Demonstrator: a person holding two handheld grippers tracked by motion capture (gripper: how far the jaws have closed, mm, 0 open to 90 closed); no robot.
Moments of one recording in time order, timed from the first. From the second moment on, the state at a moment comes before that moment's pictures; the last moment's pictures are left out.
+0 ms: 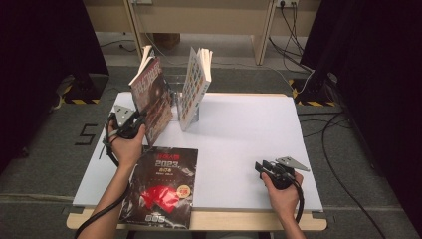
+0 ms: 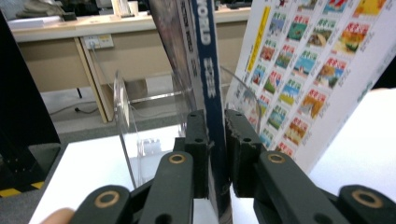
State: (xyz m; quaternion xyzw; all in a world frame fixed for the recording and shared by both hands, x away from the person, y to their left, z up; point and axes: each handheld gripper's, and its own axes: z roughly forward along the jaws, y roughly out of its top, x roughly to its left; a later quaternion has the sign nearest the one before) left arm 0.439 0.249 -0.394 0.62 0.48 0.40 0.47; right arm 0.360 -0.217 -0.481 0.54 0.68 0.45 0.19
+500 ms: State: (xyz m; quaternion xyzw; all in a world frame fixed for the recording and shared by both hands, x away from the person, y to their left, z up) left arm 0.442 0.246 -0.380 0.58 0.50 0.38 0.52; right arm 0.361 -0.219 -0.483 0.55 0.68 0.45 0.18
